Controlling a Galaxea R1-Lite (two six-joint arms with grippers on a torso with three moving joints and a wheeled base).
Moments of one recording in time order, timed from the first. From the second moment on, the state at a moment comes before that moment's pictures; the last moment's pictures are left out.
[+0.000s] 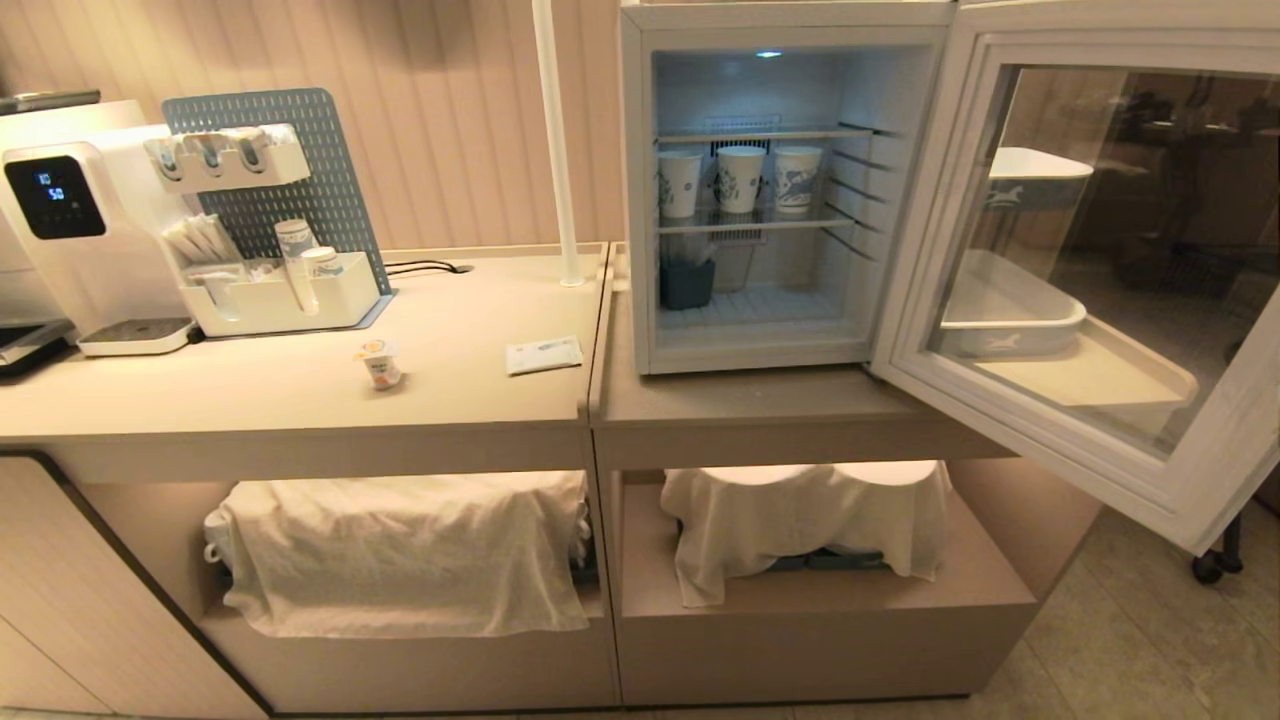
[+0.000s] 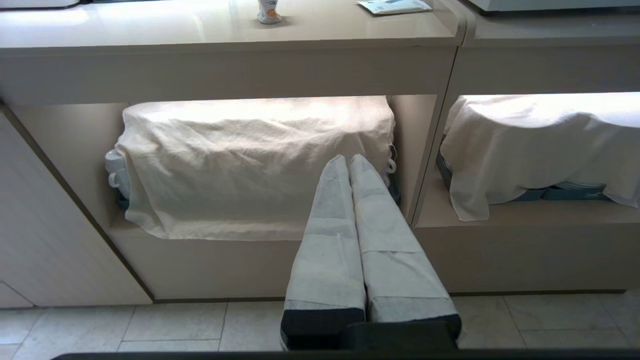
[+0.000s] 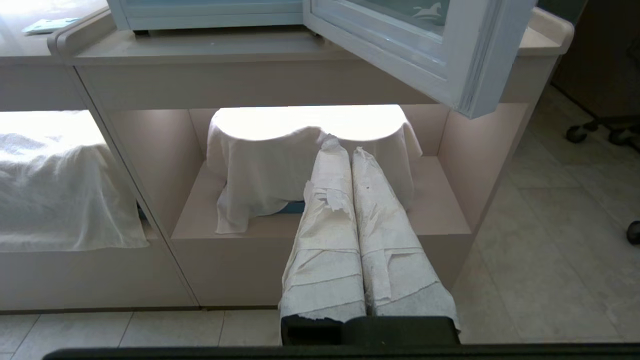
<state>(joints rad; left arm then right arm) 0.00 0.00 0.00 0.00 0.00 -0.01 -0.01 0.00 0.00 -0.02 0.01 -0.05</state>
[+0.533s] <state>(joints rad) -0.01 0.00 0.00 0.00 0.00 -0.01 -0.01 0.00 0.00 -0.01 0.01 -0.05</state>
